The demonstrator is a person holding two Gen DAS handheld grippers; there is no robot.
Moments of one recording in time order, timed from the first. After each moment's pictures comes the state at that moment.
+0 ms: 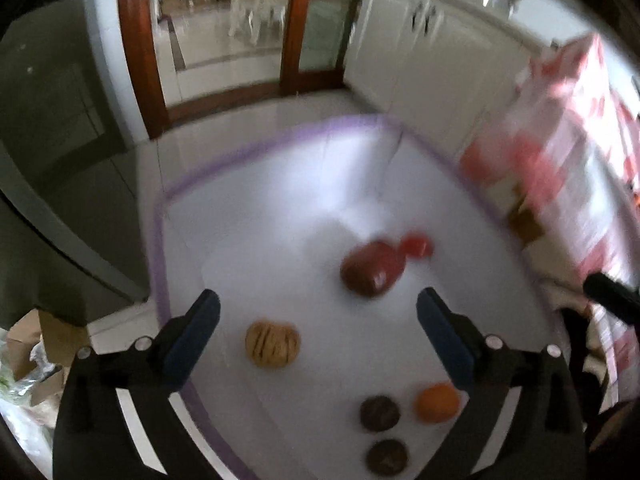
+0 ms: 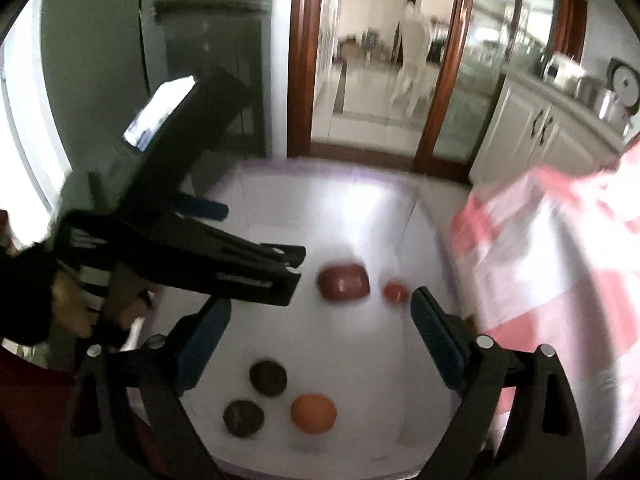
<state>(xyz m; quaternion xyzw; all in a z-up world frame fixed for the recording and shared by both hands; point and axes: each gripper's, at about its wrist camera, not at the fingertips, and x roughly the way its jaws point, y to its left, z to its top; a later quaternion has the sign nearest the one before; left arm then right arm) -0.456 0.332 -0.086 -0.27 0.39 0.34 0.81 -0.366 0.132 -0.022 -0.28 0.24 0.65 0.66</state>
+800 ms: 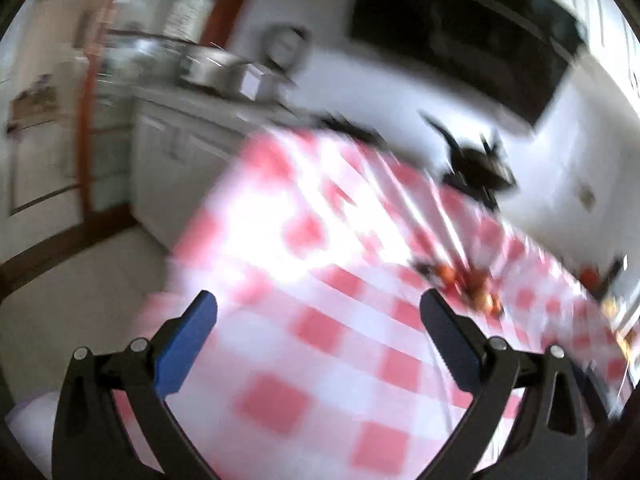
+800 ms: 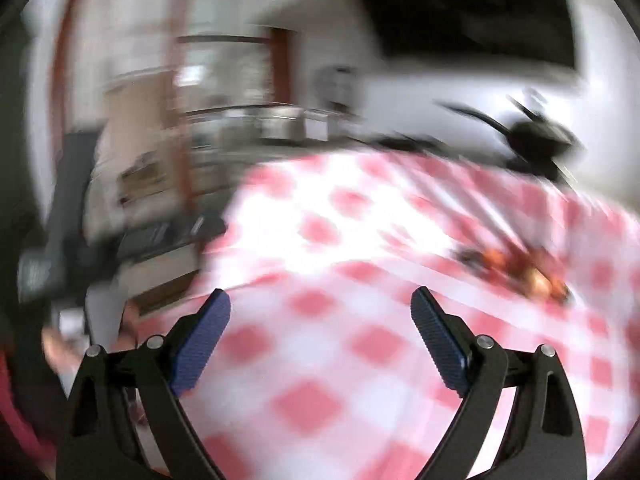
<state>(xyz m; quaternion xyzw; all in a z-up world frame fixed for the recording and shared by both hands) -0.121 0.154 0.107 -0.18 0.25 0.06 0.95 -0.112 -0.096 0.127 -0.01 0.23 0.32 0.92</state>
